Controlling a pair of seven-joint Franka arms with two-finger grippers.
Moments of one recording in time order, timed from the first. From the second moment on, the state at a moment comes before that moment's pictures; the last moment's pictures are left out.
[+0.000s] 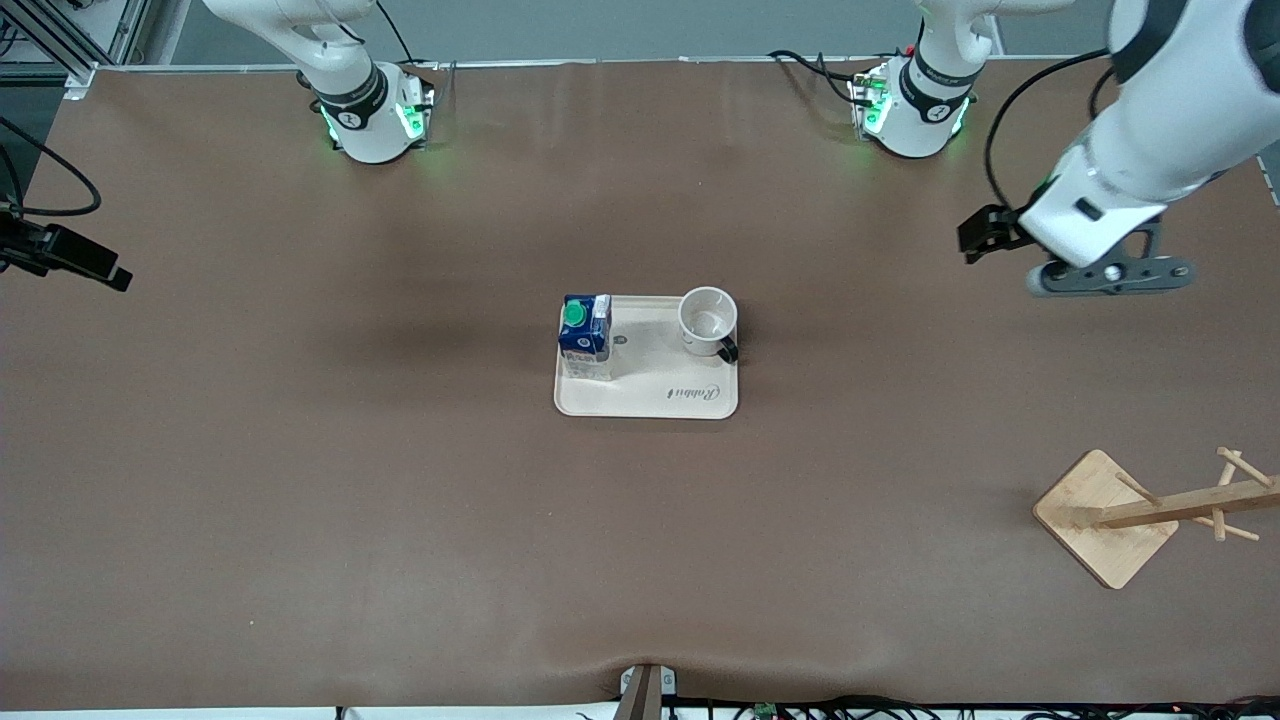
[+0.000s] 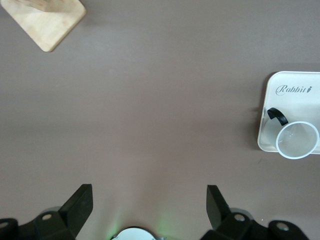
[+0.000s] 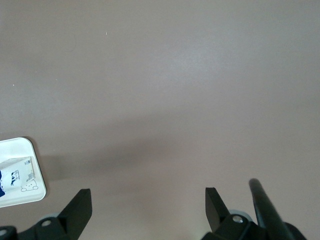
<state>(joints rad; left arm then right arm) -0.06 0.01 -0.23 -1.70 0.03 1.57 -0.29 0.02 0.02 -0.12 -1.55 0.03 1.53 0.11</state>
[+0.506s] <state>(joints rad) -0.06 0.01 -0.47 -1.94 0.03 1.82 -0.70 0.02 0.03 -0.12 -1.55 0.03 1.53 0.11</state>
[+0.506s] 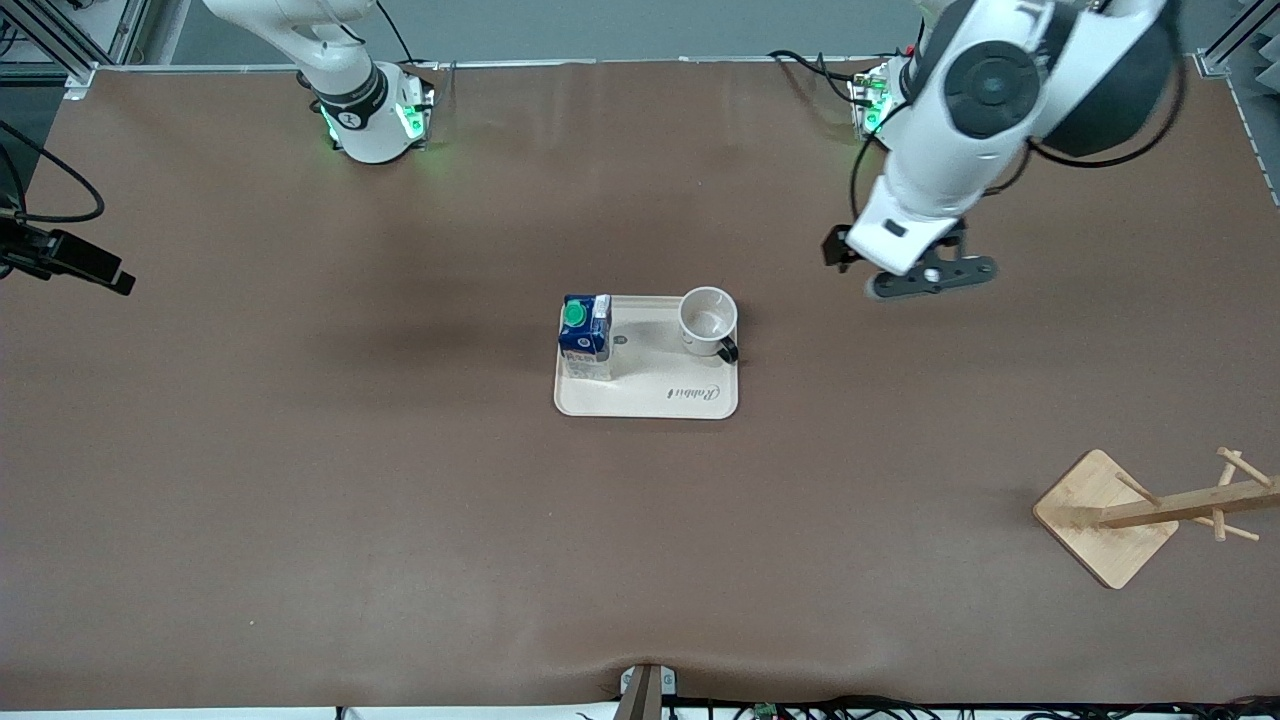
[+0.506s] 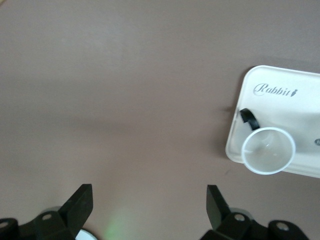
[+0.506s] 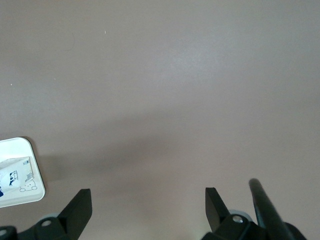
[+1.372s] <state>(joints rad) -0.19 0.40 -0.61 -2.04 0.21 2.25 -1.49 0.02 0.03 -0.12 -1.54 0.03 1.53 0.11</state>
